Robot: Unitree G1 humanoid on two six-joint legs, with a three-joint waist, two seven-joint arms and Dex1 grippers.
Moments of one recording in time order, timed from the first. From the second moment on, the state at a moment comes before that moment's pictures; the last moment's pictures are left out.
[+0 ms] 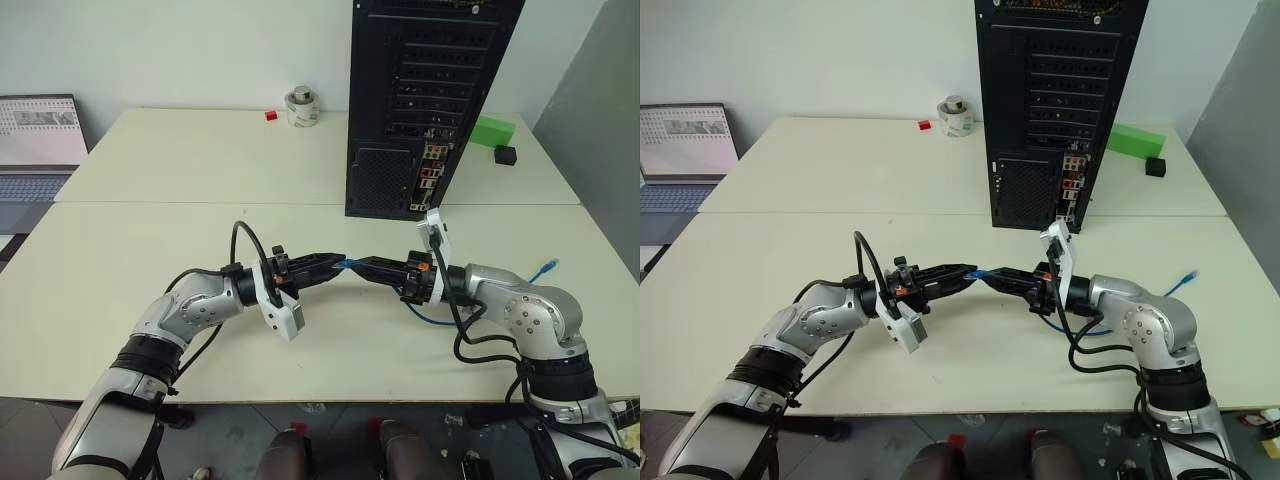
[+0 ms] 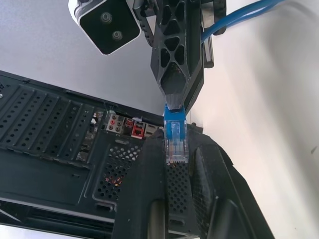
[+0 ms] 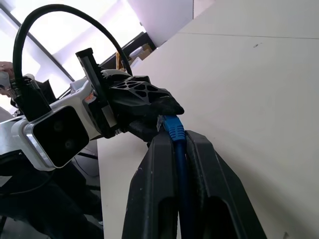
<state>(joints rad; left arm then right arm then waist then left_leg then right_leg) -0.57 0.64 -0.27 0.44 0.43 -1.14 -0.33 -0.51 -0.39 0.02 -0.20 0.81 0.98 0.74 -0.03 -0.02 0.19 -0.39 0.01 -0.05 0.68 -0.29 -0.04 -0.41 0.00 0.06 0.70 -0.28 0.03</state>
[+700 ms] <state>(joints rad) -0.48 0.59 -0.20 0.14 -0.25 -0.16 -0.66 -0.54 -0.39 -0.12 -0.20 0.57 0.75 0.44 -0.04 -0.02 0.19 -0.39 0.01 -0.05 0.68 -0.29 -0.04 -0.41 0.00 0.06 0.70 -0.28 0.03</state>
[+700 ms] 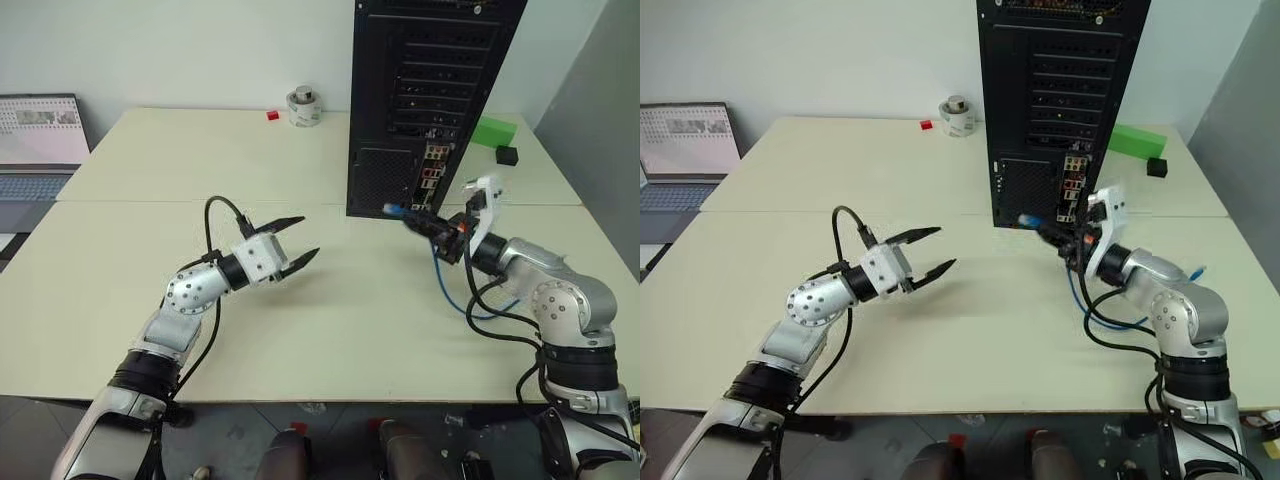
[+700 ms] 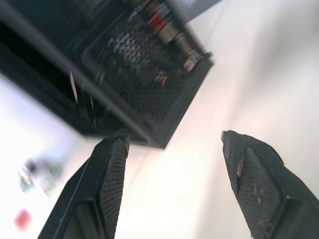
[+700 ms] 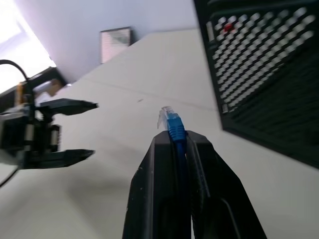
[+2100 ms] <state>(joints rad) -0.70 0.47 -0.11 -0.05 -0.45 0.62 -0.71 -0.62 -0.01 -0.05 0.05 0.02 0.40 -0.20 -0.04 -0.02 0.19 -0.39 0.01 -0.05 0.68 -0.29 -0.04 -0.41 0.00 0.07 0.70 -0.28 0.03</state>
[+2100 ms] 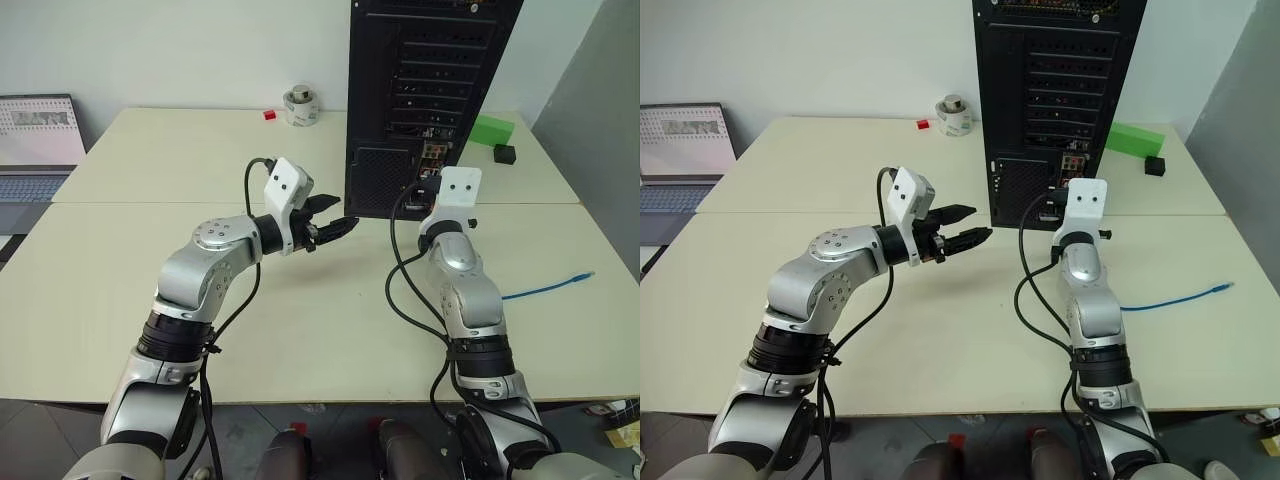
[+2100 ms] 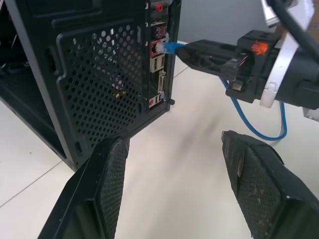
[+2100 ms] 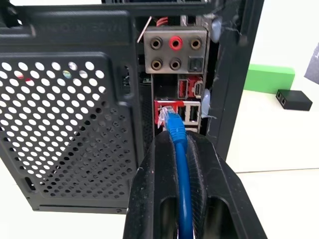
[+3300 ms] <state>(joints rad) -0.68 0.47 -0.11 -0.06 -0.41 0.60 -0.73 -0.66 0.03 -0.08 0.10 0.03 0.38 -0.20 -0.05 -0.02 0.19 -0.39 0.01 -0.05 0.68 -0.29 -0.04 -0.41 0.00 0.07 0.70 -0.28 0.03</state>
